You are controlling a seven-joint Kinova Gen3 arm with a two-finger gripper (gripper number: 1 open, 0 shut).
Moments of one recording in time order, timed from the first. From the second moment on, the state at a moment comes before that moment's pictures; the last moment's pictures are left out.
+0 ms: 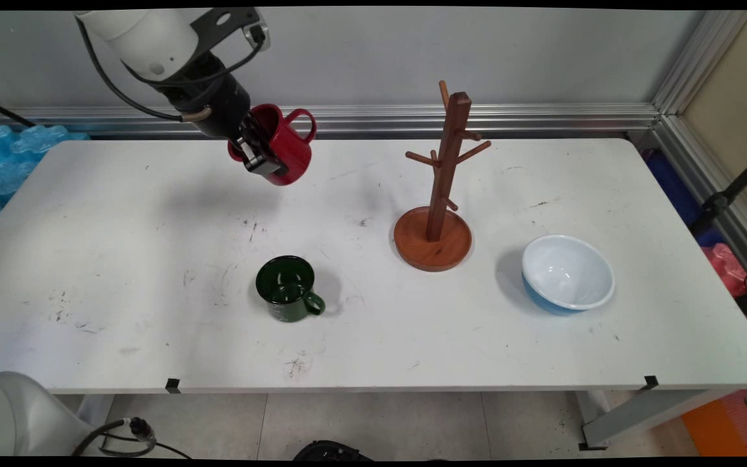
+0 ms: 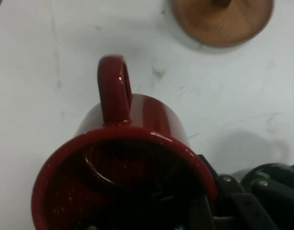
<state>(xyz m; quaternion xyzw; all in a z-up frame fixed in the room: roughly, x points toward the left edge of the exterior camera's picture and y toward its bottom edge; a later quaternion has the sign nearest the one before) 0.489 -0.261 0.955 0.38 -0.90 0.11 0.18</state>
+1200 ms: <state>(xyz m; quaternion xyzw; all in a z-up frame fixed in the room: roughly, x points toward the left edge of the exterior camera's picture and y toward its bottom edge) 0.482 -0.314 0.853 0.39 -0.92 0.07 0.05</state>
